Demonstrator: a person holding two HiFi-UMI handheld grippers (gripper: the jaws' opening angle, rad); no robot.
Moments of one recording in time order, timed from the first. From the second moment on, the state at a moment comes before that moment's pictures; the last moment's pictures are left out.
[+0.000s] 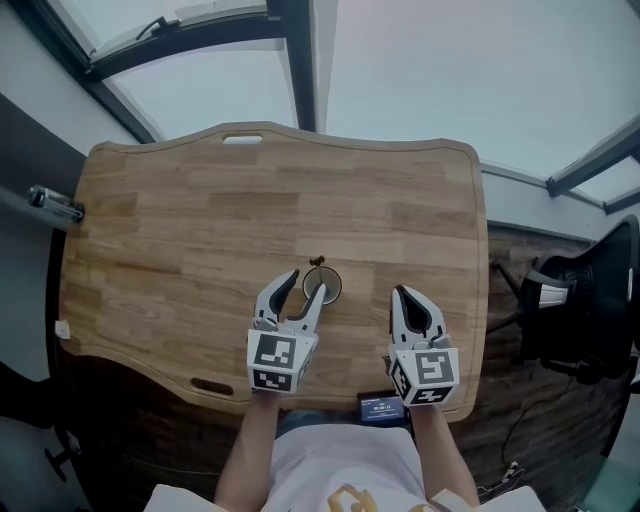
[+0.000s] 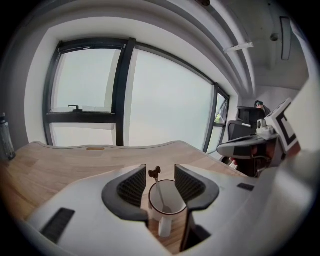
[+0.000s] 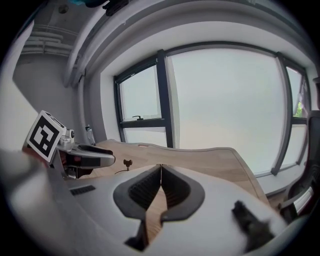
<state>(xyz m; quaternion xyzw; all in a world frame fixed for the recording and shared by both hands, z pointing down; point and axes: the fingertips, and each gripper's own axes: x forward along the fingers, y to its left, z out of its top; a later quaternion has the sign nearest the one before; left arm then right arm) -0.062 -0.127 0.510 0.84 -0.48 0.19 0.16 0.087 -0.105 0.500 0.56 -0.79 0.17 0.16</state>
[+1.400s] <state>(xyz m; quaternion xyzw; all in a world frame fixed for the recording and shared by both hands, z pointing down) -0.081 -0.074 0.445 0.84 -0.50 0.12 0.16 0.076 -0.046 0.437 0.58 -0.80 0.10 0.14</state>
